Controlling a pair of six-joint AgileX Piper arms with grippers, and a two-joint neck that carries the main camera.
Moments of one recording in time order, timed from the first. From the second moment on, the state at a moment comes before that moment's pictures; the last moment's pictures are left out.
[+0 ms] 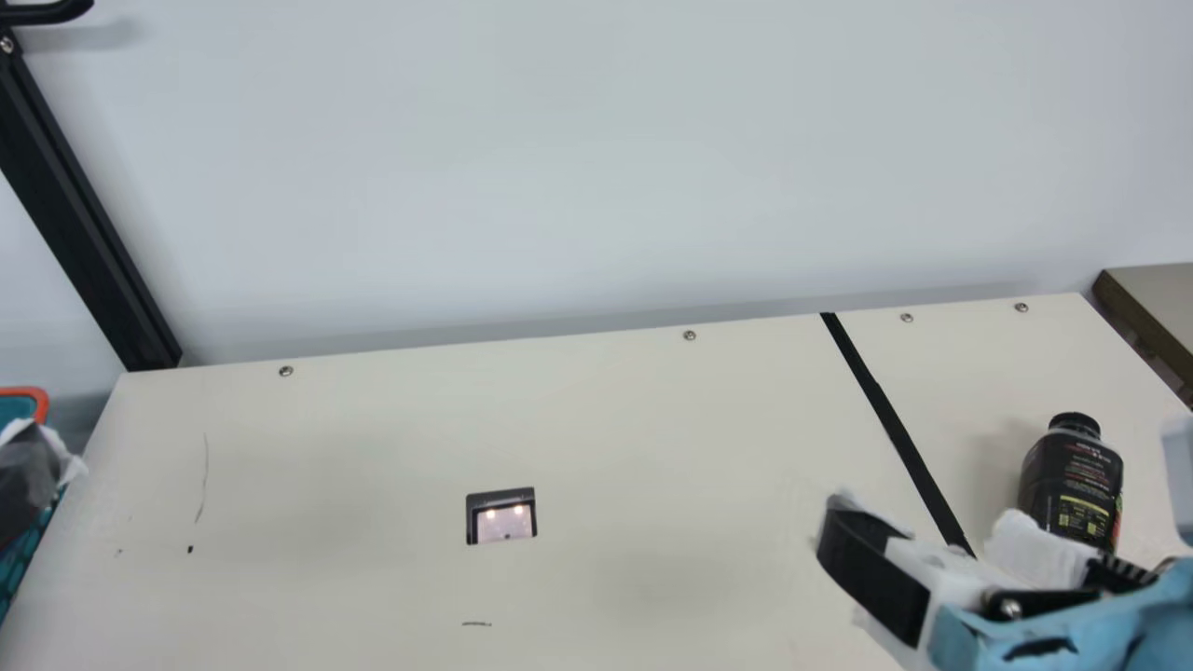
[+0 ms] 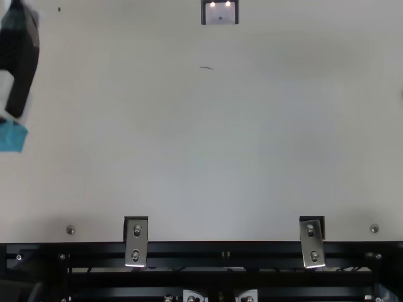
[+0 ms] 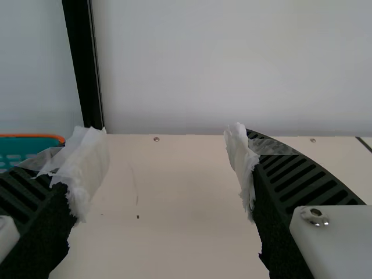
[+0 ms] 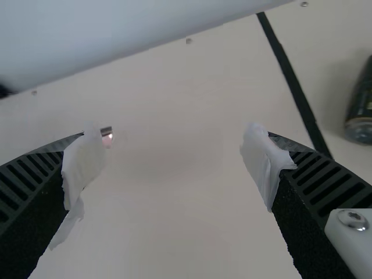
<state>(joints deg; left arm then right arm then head) -5.9 44.2 -35.0 -20.1 14.4 11.0 32.3 40.1 -45.1 -27.0 49.5 55.8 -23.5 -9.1</state>
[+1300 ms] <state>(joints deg) -11.6 41.8 -28.2 -7.4 0.6 1.4 5.9 28.2 -26.8 -27.1 24.1 41.8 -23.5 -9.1</state>
